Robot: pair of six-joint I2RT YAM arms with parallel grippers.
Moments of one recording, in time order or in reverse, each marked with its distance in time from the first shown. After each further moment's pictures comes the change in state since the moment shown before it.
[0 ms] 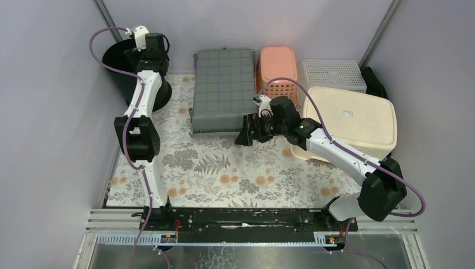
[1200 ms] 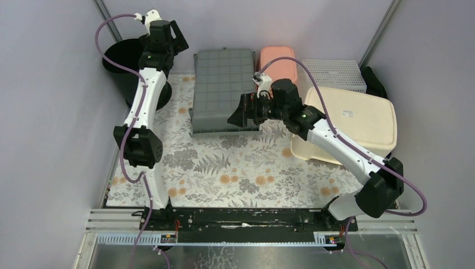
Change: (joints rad) left arm -0.097 -0.078 0.116 -0.085 0.356 -0.104; right arm 0.000 0.034 0.195 0.060 0.025 0.042
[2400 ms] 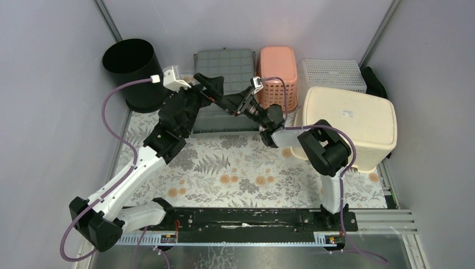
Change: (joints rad) left arm -0.550 -0.846 -1.059 0.612 -0.092 -0.212; right arm -0.001 0.555 -0.216 1.701 0.021 0.906
